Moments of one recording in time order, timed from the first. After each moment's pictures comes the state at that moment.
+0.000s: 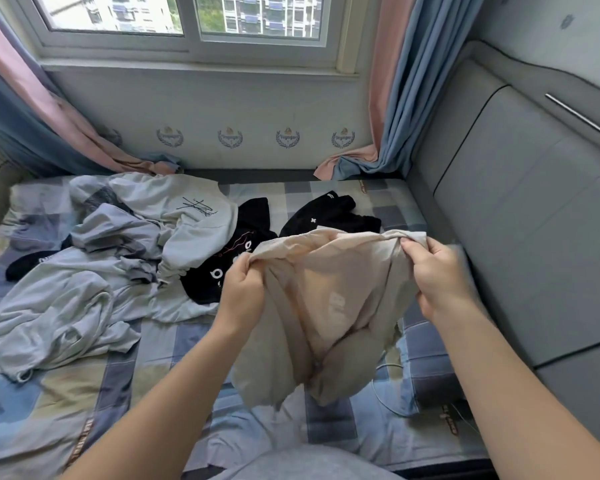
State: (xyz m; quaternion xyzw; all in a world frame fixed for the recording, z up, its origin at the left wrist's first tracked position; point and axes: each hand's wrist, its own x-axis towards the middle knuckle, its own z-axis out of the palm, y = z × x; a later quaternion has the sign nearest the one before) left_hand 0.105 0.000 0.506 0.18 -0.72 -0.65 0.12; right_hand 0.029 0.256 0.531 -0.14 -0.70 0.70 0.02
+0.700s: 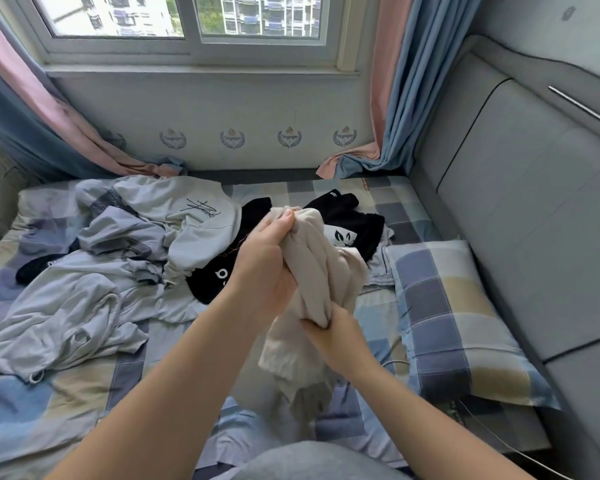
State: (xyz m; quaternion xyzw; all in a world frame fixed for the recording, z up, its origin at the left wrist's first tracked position) left_hand 0.103 0.026 0.589 0.14 -0.45 -0.88 0.01; right_hand 0.125 0.163 0.476 0.02 -0.85 0.51 -0.17
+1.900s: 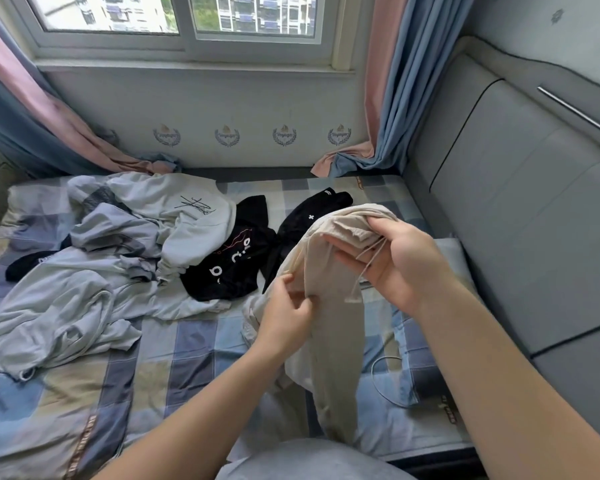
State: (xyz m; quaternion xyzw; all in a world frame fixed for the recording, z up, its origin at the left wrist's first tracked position) left_hand 0.132 0.052 0.473 0.18 -0.76 -0.62 -0.03; right_hand 0.081 0.202 0.609 -0.10 -0.54 0.82 -0.17
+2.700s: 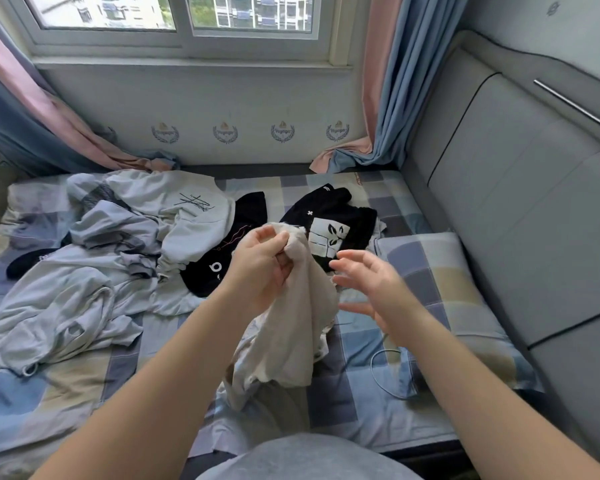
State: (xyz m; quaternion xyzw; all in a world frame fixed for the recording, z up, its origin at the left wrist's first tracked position) left_hand 0.111 0.023 0.555 0.17 -0.45 -0.87 -0.04; right_hand 0.109 0.215 0.544 -0.05 -0.71 0.67 -0.21
